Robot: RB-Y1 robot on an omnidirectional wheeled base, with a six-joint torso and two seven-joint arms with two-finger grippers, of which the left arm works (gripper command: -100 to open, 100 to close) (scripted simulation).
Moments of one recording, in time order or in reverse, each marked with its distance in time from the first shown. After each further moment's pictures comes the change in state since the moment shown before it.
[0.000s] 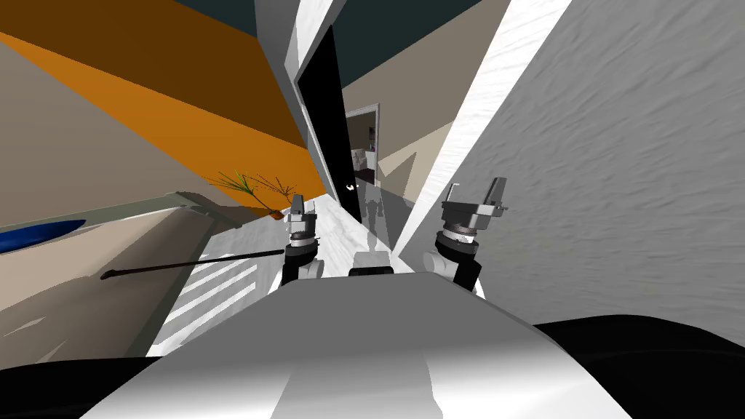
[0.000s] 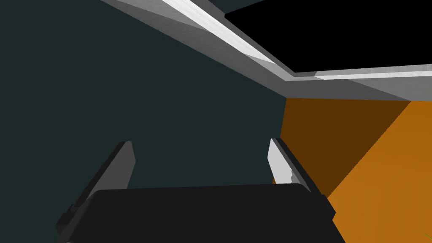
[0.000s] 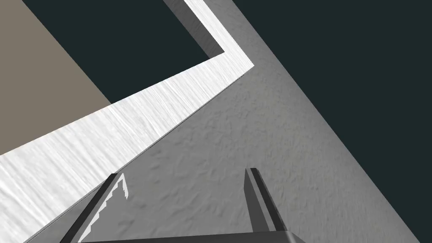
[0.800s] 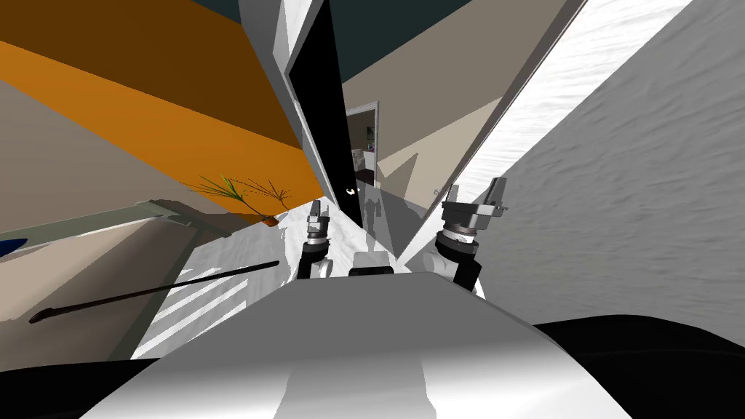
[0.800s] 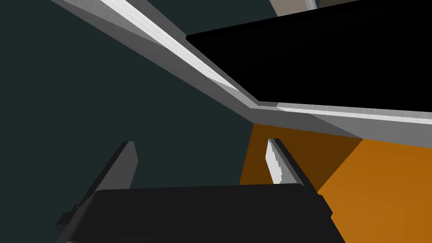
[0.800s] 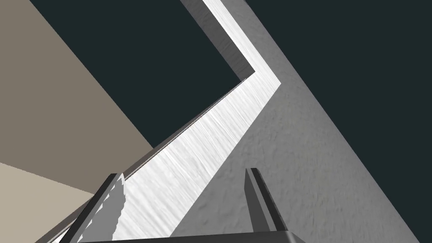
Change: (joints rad) arm -0.055 0.024 -0.086 0.146 0.055 -0.016 -0.005
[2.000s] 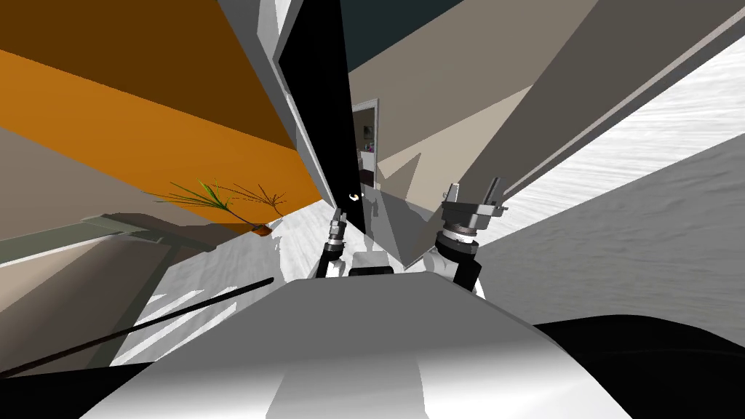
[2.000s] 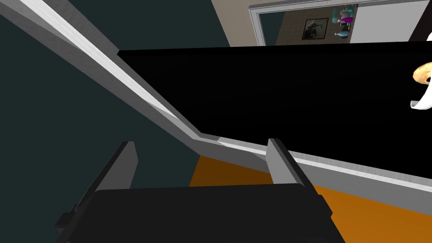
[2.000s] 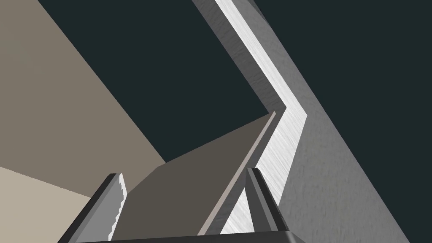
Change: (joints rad) arm -0.093 0.021 -0.144 0.261 0.093 -0.043 -0.011
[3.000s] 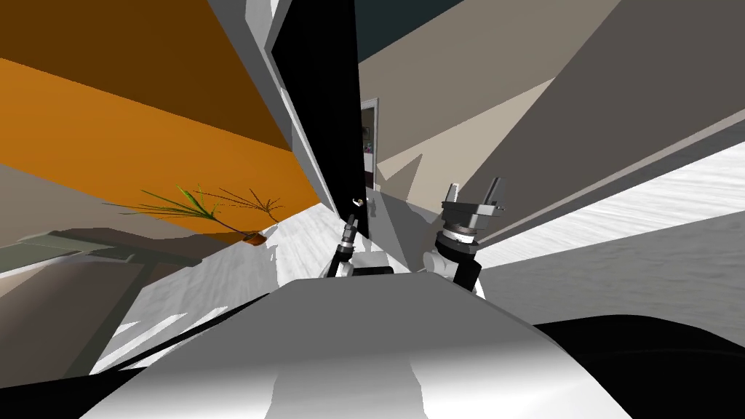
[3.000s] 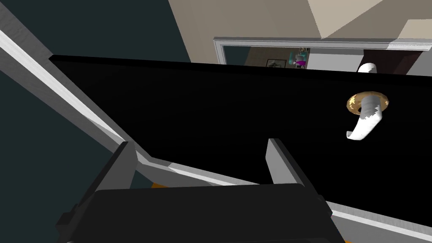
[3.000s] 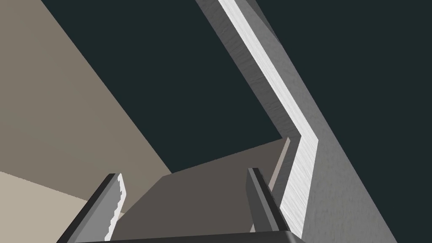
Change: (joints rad) arm -0.084 0.009 -0.123 0.219 0.081 -0.025 -0.007
